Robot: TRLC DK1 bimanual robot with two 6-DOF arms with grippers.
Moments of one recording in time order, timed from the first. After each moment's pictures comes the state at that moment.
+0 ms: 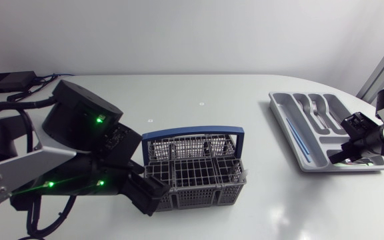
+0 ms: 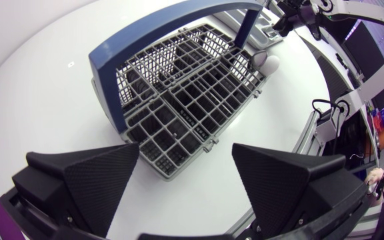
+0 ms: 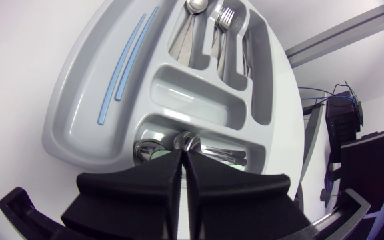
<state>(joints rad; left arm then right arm) -0.79 1.15 0.80 -0.58 0.06 -0.19 -0.39 1.59 0.80 -0.22 0.12 -0.70</state>
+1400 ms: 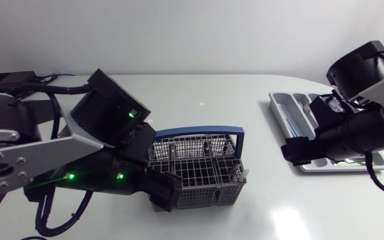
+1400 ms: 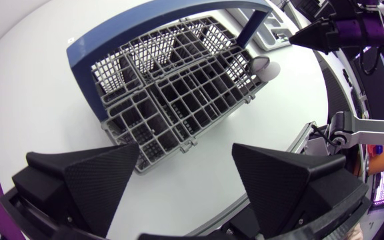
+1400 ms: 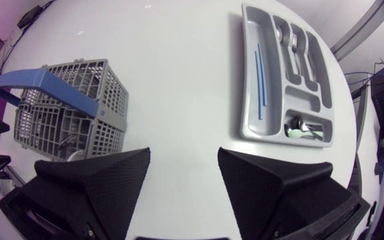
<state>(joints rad) -0.87 1.26 0.93 -0.70 0.03 -0.40 0.31 1.14 0.92 -0.91 0.08 0.16</state>
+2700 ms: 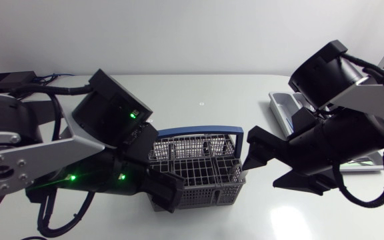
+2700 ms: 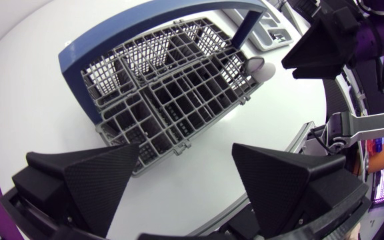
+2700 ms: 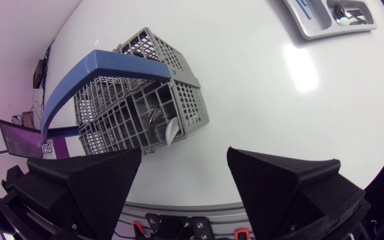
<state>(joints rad) -0.88 1.27 0.93 -0.68 0.03 -0.40 0.55 1.19 0.97 -0.98 -0.17 0.93</state>
